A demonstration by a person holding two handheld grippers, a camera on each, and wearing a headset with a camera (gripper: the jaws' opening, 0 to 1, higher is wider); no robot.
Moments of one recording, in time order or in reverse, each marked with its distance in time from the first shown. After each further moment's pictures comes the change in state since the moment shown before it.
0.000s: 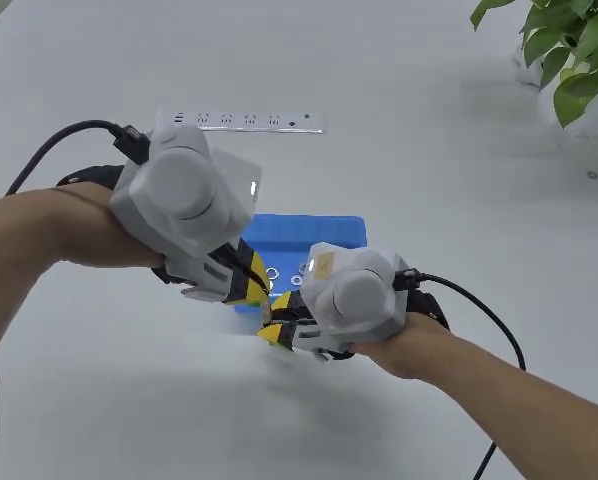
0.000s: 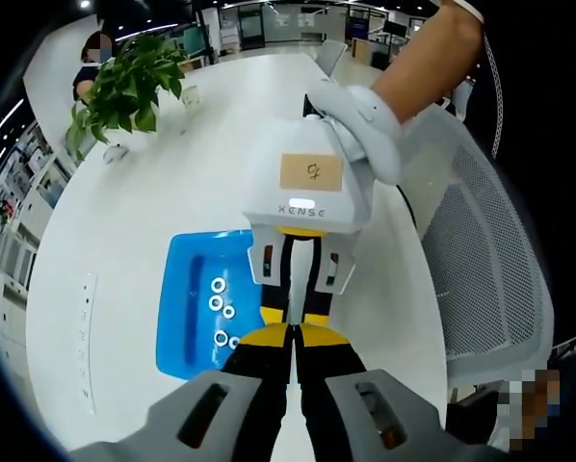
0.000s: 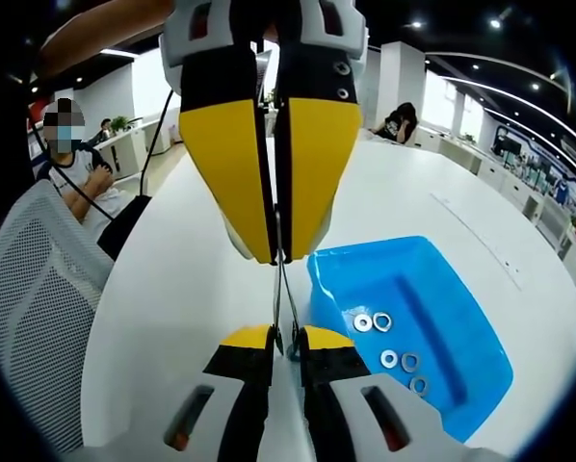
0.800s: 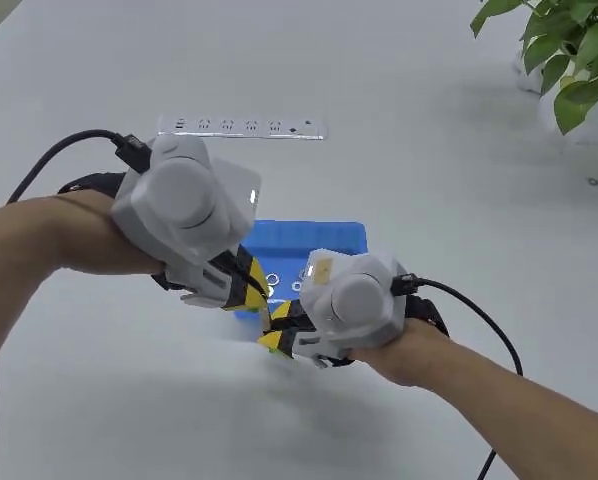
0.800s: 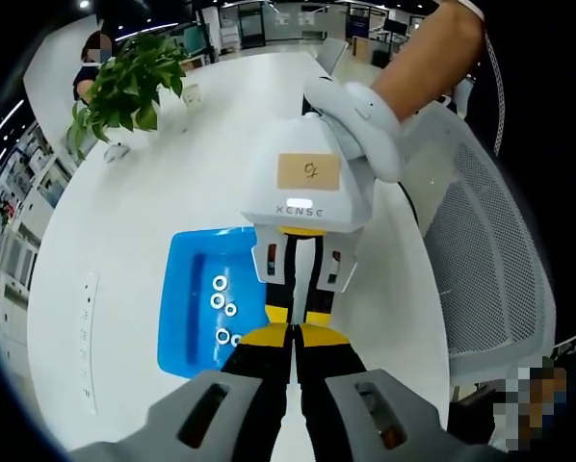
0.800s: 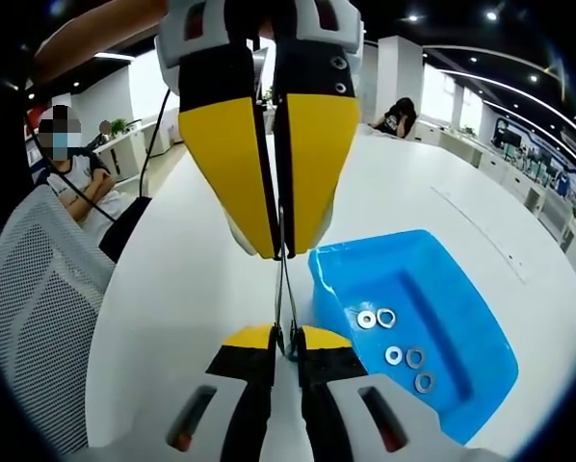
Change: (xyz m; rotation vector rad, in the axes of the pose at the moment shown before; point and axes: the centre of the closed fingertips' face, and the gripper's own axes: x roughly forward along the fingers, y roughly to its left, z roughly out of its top) left arm -0.002 0.003 -0.002 0.002 0.003 0.008; right arm 0.001 0.001 -0.001 0.028 0.012 0.011
